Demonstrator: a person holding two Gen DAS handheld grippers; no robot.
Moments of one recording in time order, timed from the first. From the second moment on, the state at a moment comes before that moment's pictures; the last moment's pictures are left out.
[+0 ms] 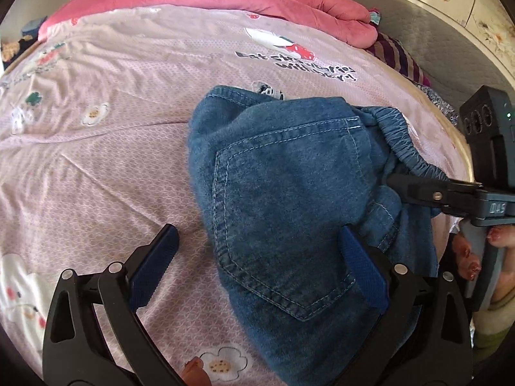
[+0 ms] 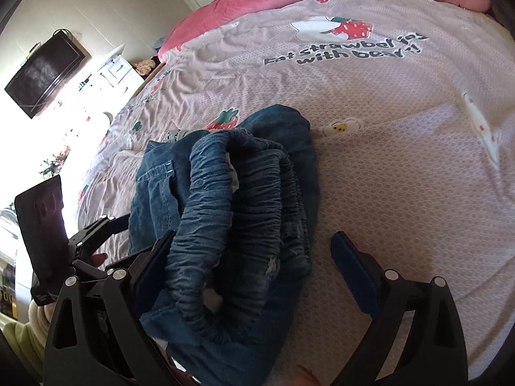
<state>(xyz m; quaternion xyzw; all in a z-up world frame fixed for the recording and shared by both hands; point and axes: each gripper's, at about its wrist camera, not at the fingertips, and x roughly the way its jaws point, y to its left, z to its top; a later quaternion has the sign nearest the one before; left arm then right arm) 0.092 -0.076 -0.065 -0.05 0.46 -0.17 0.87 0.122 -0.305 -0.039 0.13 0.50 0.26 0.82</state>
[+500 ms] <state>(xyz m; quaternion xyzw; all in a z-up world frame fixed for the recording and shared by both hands) 0.092 -0.084 -0.030 -0.05 0.42 -0.22 0.88 0.118 -0.290 0.000 0.09 0.44 0.27 0.85</state>
